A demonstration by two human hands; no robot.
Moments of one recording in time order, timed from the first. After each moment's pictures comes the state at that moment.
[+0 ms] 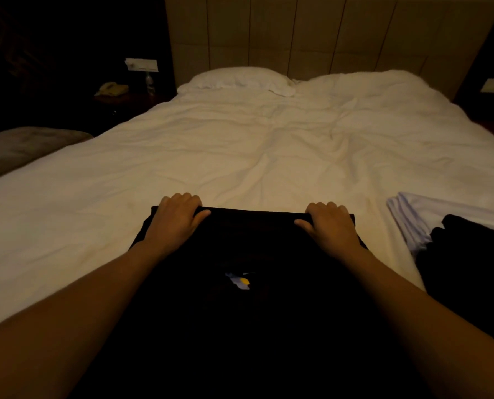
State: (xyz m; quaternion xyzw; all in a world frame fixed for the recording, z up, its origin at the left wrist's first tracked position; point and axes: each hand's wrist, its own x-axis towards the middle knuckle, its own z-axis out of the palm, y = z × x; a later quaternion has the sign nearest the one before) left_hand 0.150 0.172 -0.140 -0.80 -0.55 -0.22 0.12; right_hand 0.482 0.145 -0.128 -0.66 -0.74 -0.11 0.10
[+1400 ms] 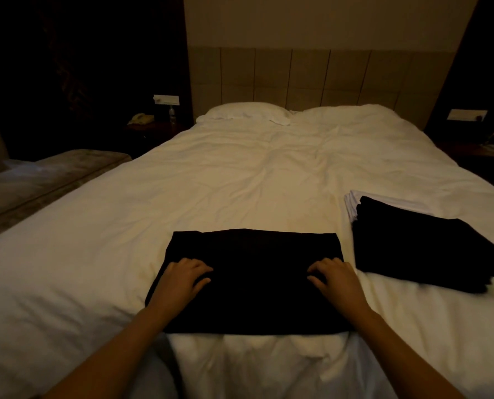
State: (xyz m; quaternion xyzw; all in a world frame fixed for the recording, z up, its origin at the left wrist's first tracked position) left_hand 0.121 -0.126 -0.155 -0.82 -0.52 -0.22 0.06; right_hand 0.491 -0.145 -0.128 -0.62 -0.76 -0.01 0.19
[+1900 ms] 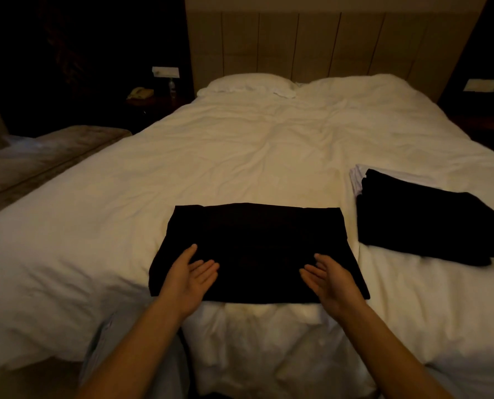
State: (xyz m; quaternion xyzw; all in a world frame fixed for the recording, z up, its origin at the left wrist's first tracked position) left_hand 0.173 -0.191 -0.124 -0.08 -0.44 -0.55 -0.70; right_hand 0.442 -0.203 -0.125 -0.52 -0.18 0.62 0.56
